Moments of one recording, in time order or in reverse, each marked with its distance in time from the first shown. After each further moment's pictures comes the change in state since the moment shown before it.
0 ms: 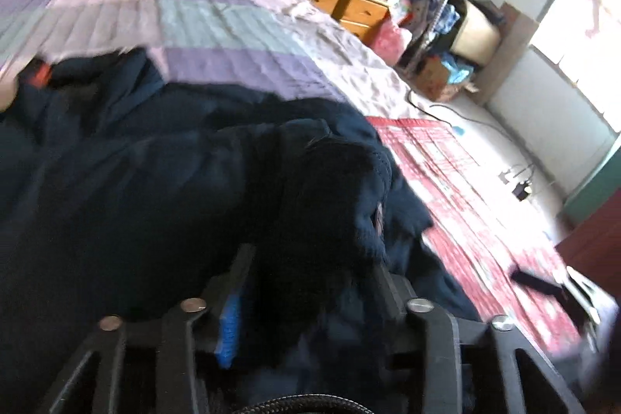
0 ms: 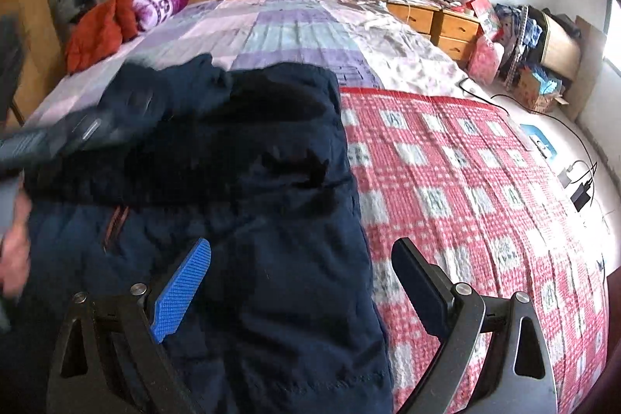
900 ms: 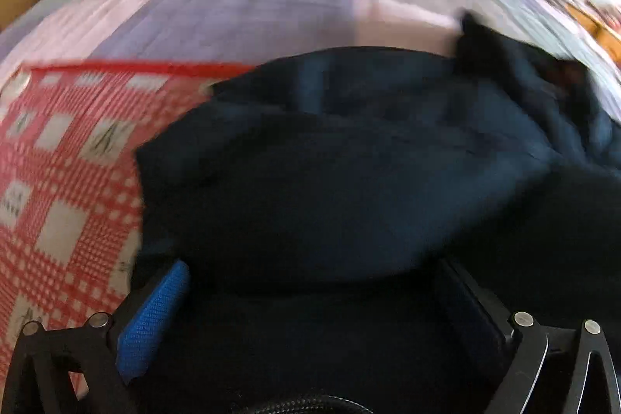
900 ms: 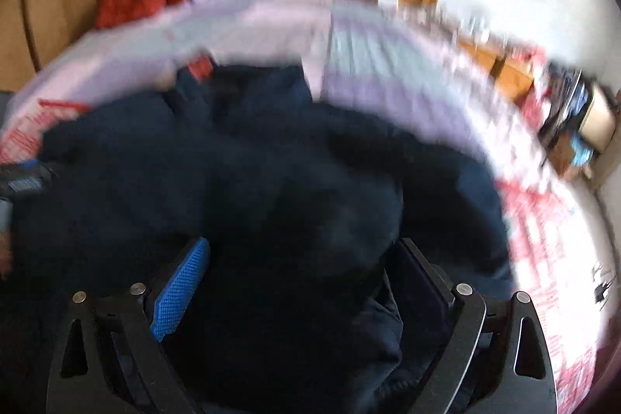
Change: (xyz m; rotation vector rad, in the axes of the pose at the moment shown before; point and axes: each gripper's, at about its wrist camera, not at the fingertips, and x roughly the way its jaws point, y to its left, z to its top) left arm -0.023 0.269 -0.008 -0.326 -0.001 0.652; right arm 0.139 0.144 0.092 -0.203 0.068 0.053
